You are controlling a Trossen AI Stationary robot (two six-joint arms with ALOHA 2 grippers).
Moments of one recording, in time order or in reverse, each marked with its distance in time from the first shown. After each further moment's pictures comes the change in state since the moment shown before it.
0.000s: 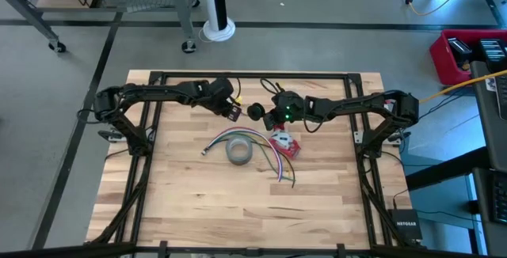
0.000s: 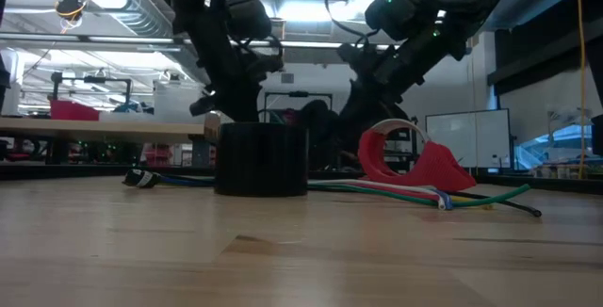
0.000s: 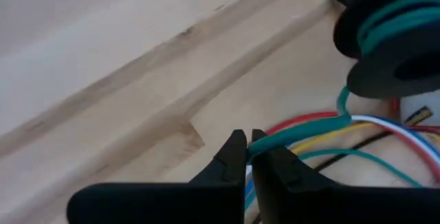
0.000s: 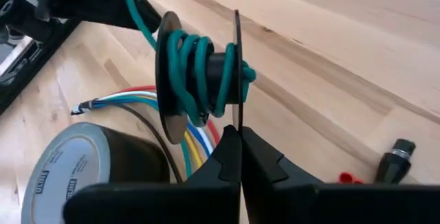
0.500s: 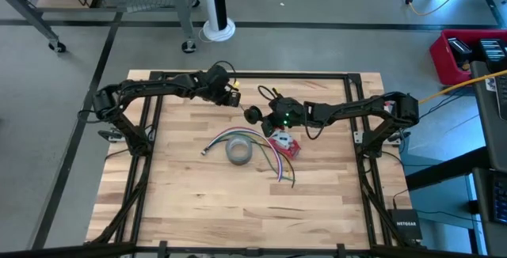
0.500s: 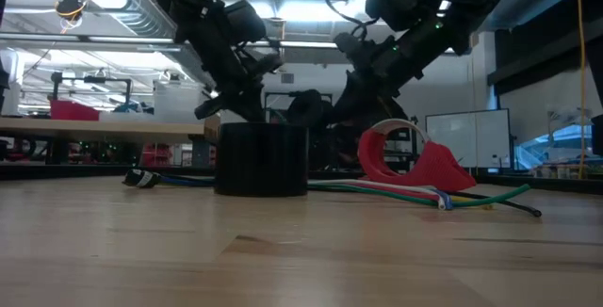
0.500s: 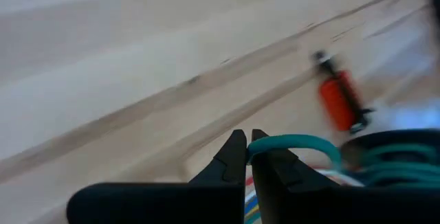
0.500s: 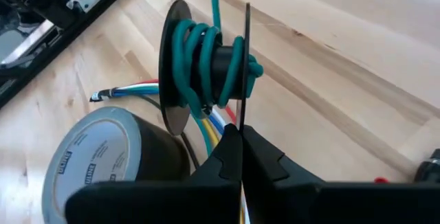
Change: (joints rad) left arm 0.115 0.000 0.000 0.116 0.084 -0.099; right arm 0.078 0.000 0.000 0.039 0.051 -0.038
